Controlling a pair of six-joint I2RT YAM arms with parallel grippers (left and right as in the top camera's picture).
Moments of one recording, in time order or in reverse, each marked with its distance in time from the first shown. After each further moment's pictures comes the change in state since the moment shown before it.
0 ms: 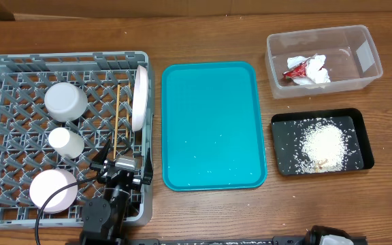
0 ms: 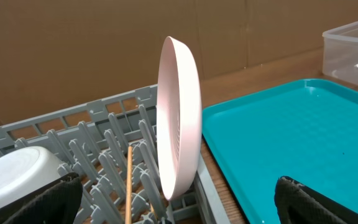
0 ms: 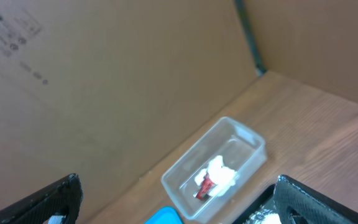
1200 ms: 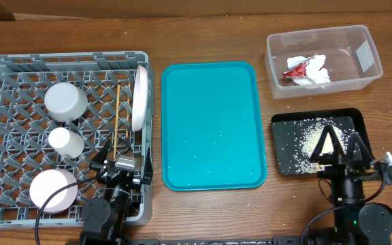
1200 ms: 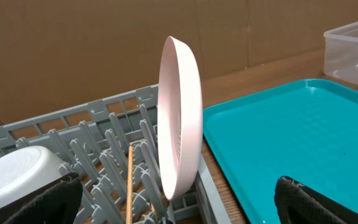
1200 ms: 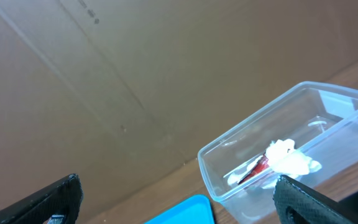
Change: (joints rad) left arm 0.000 -0.001 0.000 0.000 -0.003 0.000; right arm 0.237 -1.091 -1.959 1.268 -0.038 0.038
